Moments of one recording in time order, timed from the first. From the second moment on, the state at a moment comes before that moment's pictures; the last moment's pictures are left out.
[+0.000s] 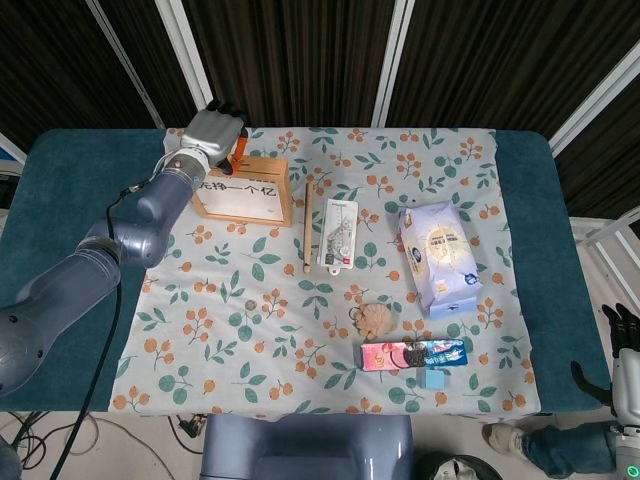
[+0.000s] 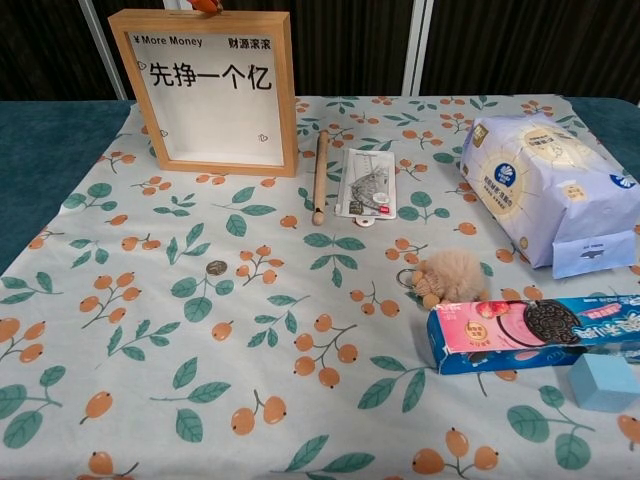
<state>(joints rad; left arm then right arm) -1.53 -1.34 0.14 -0.93 0.44 0.35 0.17 -0.04 -1.09 0.13 -1.82 -1.24 1.52 -0.12</state>
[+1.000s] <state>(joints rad) -1.52 -1.32 0.11 -0.97 0.43 0.36 0.21 -0.04 -1.09 0.13 -1.83 -1.23 1.52 -0.13</state>
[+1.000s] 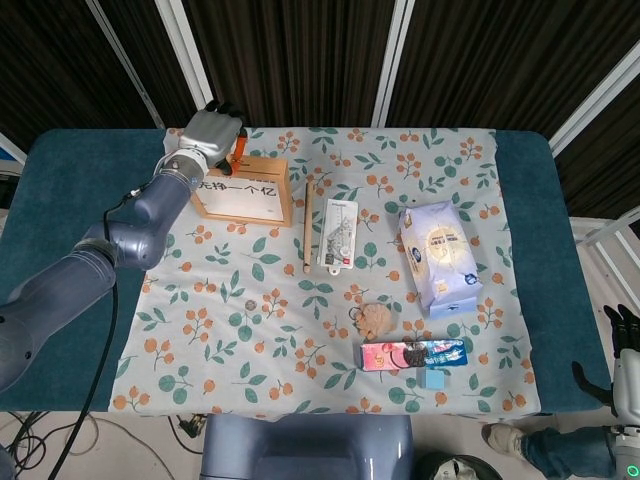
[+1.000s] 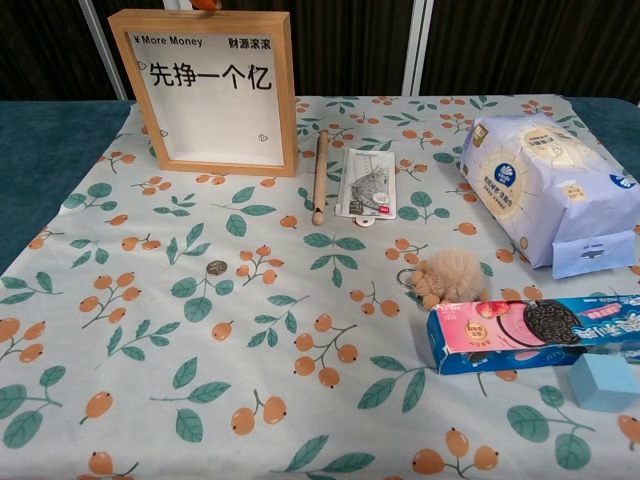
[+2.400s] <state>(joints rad) -1.52 -1.33 0.13 -0.94 0.43 0.33 0.20 -0.04 -1.08 0.13 -1.85 -1.20 1.51 -0.14</state>
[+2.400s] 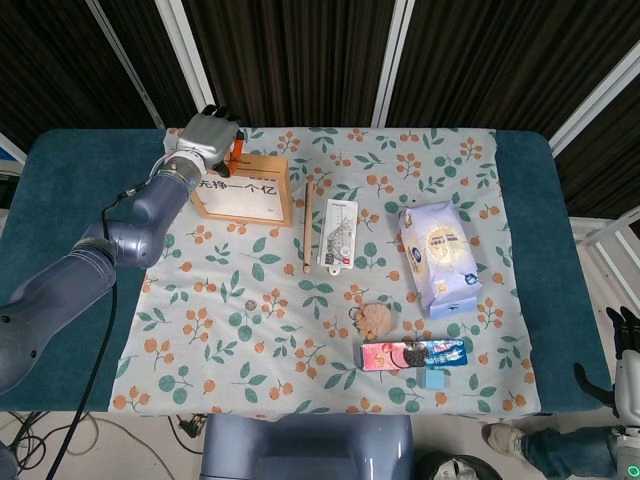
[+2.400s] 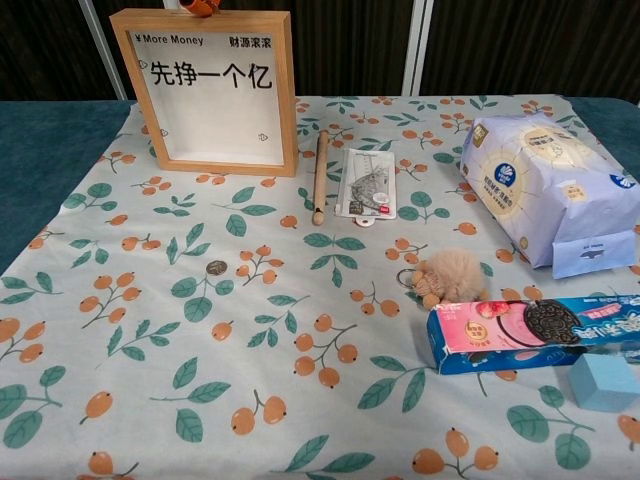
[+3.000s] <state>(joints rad) -1.51 -1.31 0.11 -0.98 0.45 0.40 0.21 -0.04 -1.09 0.14 -1.85 -1.19 1.51 -0.15</state>
